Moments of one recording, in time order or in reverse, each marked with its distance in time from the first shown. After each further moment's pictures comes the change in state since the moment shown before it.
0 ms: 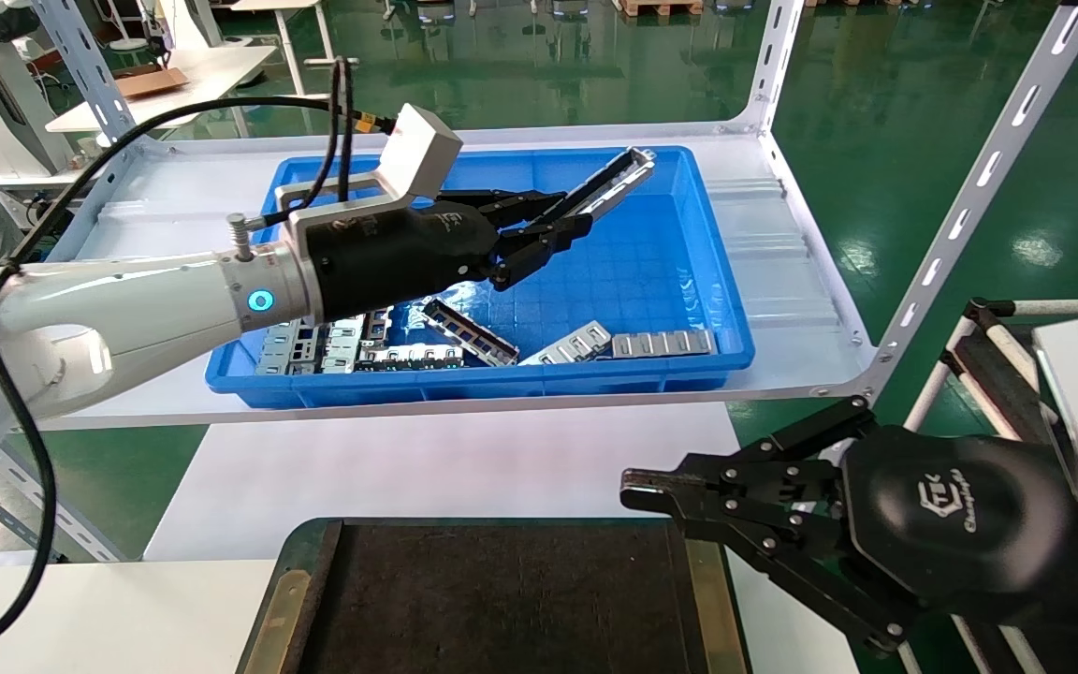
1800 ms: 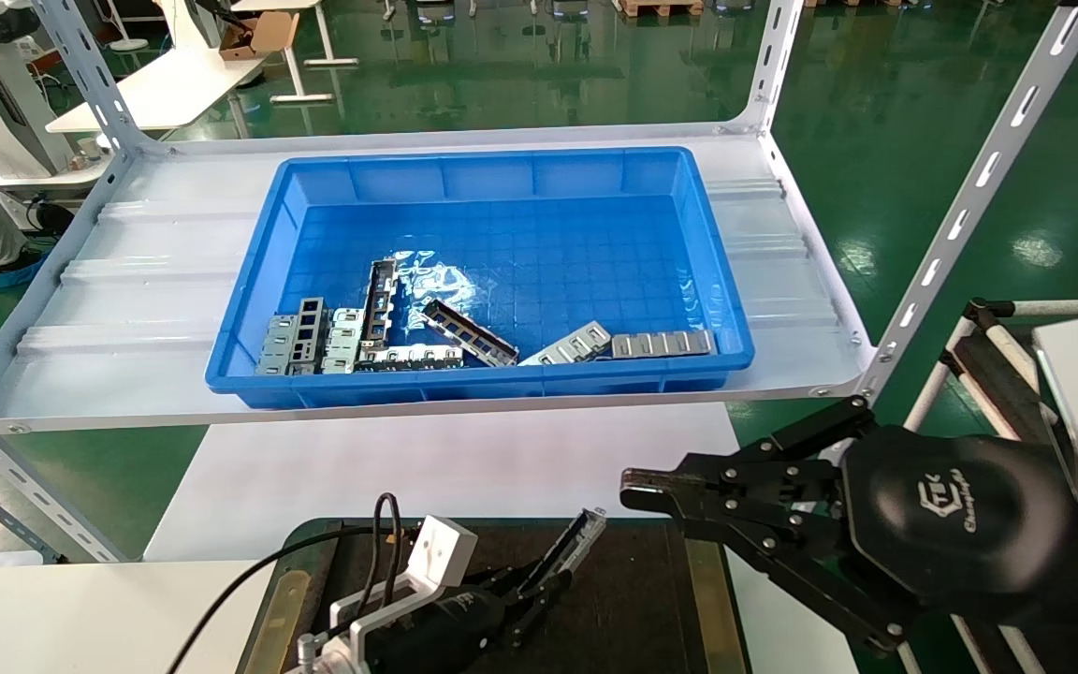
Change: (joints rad) left arm 0.762 -0.192 0.136 -0.765 0.035 -0.715 -0.398; right arm 0.000 0.000 0.000 0.000 0.000 0.000 0.000
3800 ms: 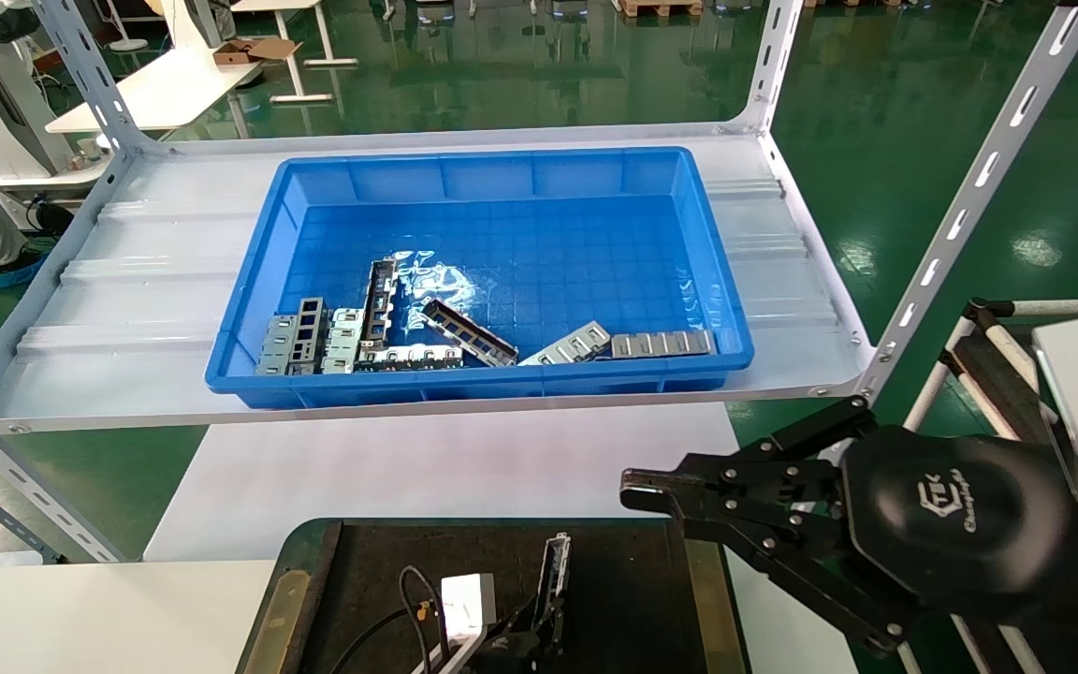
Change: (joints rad) left arm 0.168 0.292 0.063 0.028 -0.094 -0.635 -0.100; right arm 0.000 0.000 0.000 0.000 0.000 0.000 0.000
